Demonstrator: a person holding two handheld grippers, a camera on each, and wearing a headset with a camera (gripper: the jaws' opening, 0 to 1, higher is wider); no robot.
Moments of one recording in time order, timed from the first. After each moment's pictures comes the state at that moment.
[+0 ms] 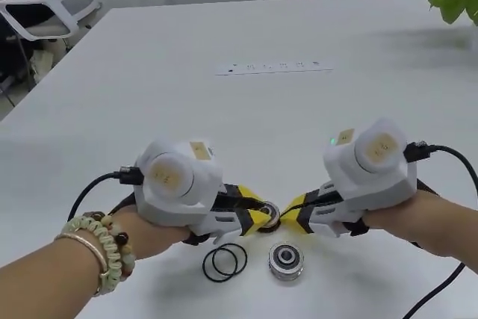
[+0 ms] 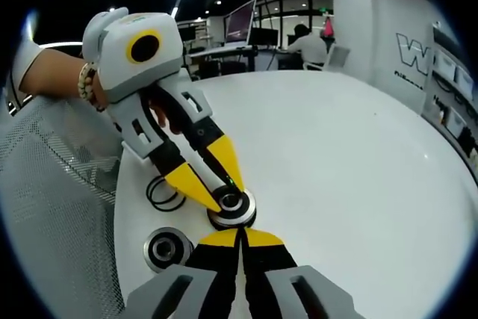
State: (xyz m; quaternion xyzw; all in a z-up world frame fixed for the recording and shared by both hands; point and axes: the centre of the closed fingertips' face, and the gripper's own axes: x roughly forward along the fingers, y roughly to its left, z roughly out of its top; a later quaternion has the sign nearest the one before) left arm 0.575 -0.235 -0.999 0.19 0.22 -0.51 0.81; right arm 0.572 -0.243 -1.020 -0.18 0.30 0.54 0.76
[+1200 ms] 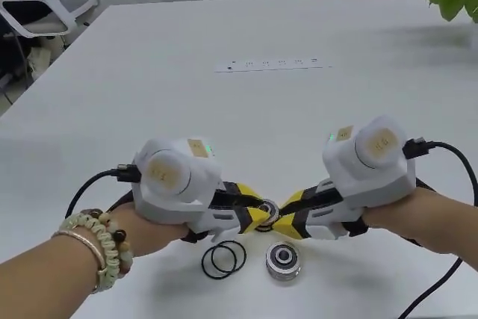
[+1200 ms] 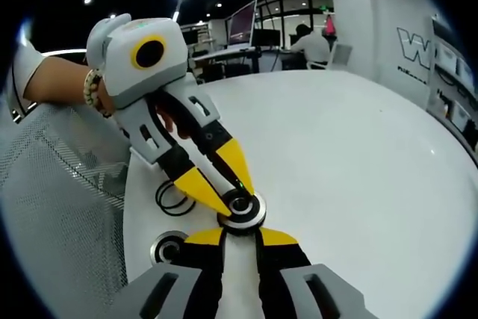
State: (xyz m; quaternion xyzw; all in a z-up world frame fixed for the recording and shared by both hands) left arm 0.575 -0.235 -1.000 0.18 0.22 -0.51 0.81; right arm 0.564 -0.237 -1.020 -0.16 0.30 0.56 0.76
